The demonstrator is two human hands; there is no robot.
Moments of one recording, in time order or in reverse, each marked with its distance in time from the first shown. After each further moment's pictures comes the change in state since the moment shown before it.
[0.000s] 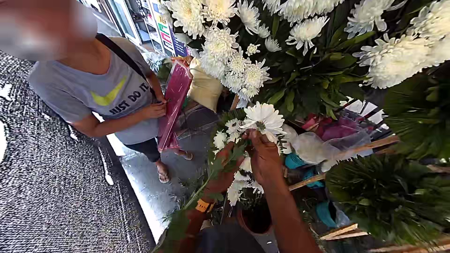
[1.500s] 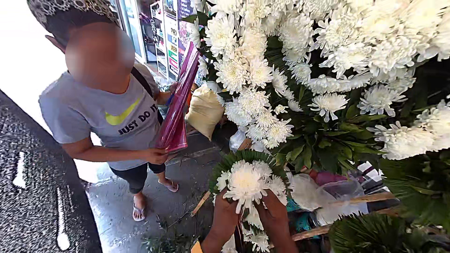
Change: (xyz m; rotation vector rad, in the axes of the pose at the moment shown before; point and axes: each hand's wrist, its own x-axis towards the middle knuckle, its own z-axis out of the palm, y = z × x) left_hand 0.042 -0.014 -0.032 -0.521 0.227 -0.135; right_hand 0.035 0.056 -0.023 -1.121 -0.228 -0.806
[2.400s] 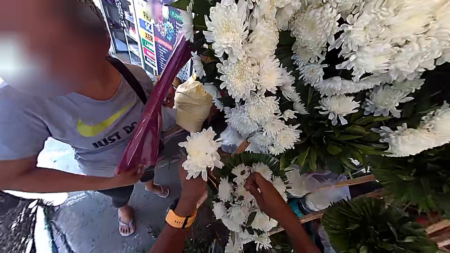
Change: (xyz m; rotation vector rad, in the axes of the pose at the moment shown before) left_hand 0.145 0.068 -0.064 -0.015 0.010 0.465; right_hand 0.075 0.022 0.030 -0.017 -0.580 0.305
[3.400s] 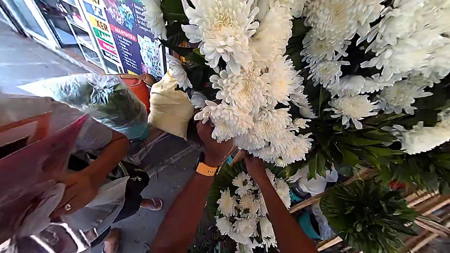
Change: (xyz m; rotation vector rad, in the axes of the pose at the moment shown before) left_hand 0.143 -0.069 0.093 -0.040 -0.155 0.467; right_hand 0.146 0.077 0.025 0.030 0.340 0.730
